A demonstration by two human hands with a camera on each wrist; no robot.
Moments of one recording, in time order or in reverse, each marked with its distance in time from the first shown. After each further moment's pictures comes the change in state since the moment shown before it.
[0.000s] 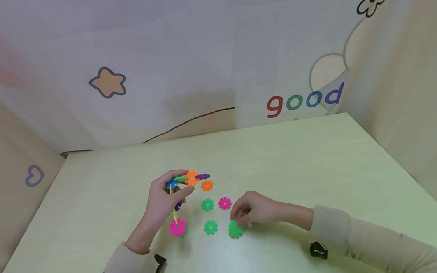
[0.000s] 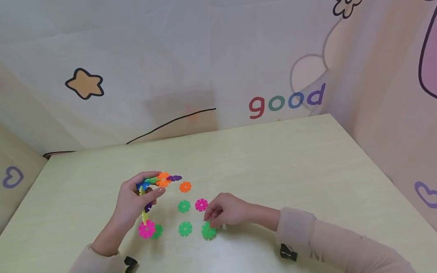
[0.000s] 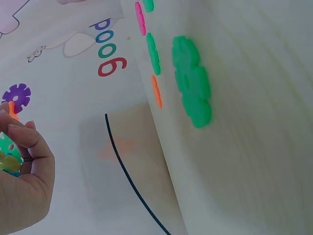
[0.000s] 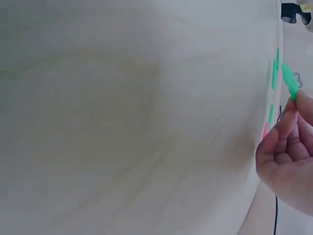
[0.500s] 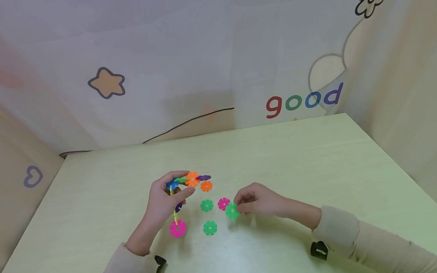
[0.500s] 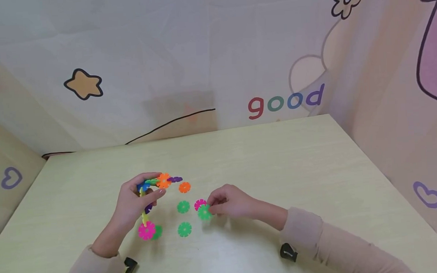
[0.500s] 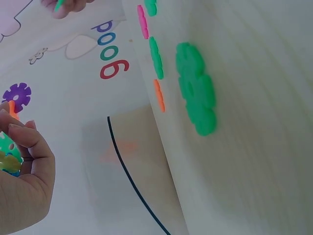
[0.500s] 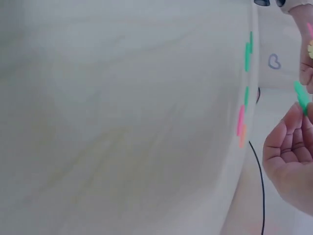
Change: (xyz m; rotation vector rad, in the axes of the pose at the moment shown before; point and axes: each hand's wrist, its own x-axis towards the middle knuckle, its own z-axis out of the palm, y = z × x) left_hand -0.002 0.001 0.003 0.019 -0.007 0.000; right_hand -0.008 -0.007 -0.012 0.125 0.118 -0.041
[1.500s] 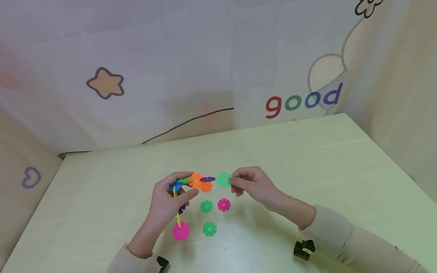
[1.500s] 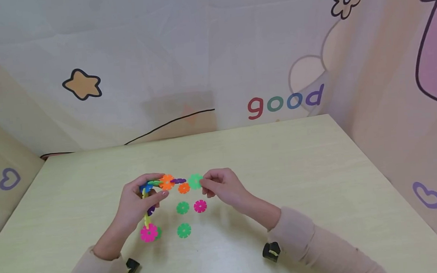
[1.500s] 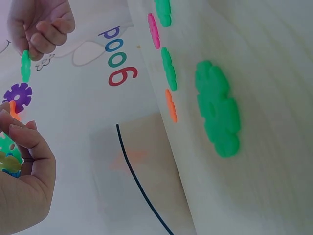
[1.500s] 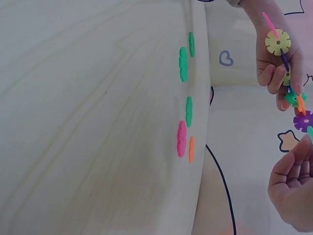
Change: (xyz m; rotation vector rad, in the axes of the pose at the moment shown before) left_hand -0.002 0.005 0.006 -0.009 -0.022 0.036; right_hand 0.013 -0.034 0.002 0.236 0.364 -0.023
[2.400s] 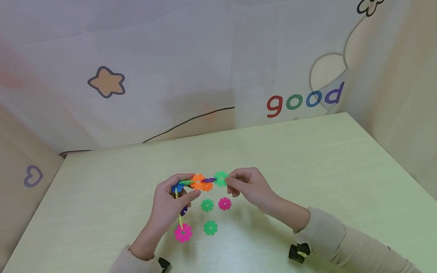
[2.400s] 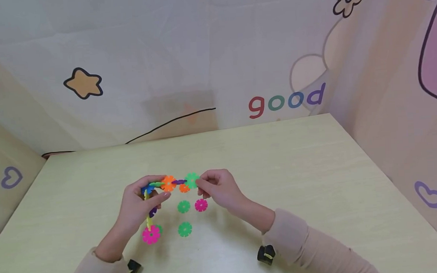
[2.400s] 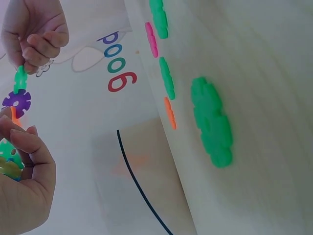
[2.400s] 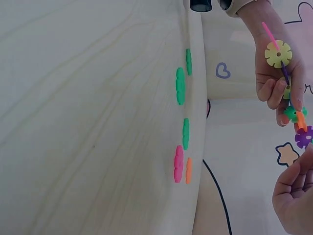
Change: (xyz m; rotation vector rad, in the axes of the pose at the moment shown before) left_hand -0.004 -0.003 0.003 -0.019 0.011 0.011; right_hand 0.000 0.002 0.015 0.066 0.049 -0.032
